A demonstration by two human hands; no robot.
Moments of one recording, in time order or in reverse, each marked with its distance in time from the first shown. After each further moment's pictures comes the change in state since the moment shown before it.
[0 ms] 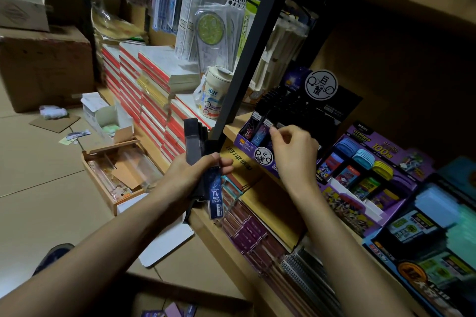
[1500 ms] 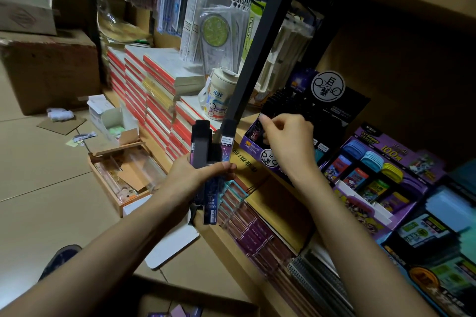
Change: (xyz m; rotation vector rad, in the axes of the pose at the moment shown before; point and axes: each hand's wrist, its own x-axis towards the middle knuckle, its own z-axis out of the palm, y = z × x) left_hand -0.007 0.006 -0.004 0.186 0.020 0.053; right_hand 0.016 -0.024 0.008 -0.011 -0.111 -0.057
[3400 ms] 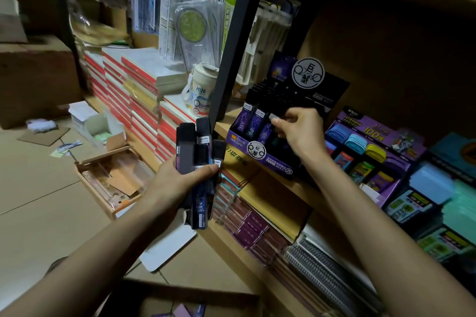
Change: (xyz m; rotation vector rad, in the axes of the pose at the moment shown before) left_hand -0.007 -0.003 0.001 0.132 0.024 -0.022; right_hand 0.027 0.056 -0.019 0.183 0.051 0.163
